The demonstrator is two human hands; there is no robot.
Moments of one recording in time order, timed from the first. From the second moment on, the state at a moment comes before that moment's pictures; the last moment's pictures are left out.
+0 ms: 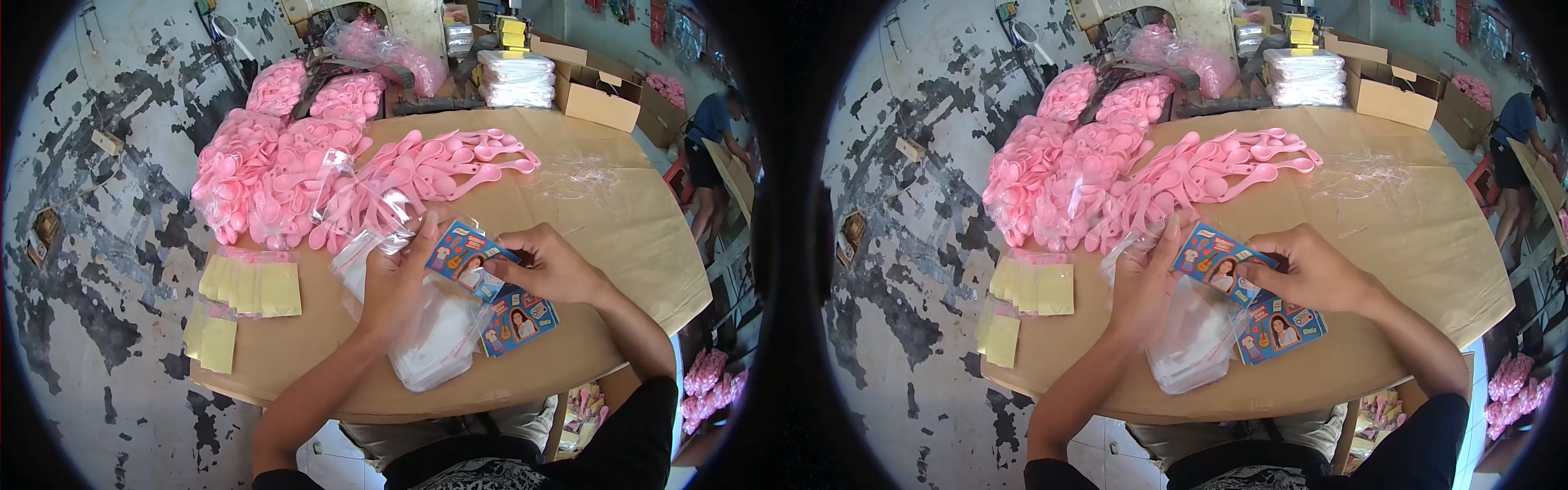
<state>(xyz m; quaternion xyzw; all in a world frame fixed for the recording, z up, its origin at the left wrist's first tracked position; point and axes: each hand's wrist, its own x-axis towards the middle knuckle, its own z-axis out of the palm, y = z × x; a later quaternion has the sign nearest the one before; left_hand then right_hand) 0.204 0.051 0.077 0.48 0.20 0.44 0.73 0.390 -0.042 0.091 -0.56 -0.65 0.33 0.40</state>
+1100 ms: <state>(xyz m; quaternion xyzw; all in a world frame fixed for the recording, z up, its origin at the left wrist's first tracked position) 0.172 0.081 0.082 0.55 0.07 0.47 0.69 0.517 0.070 0.078 -0.71 -0.69 -0.06 0.07</state>
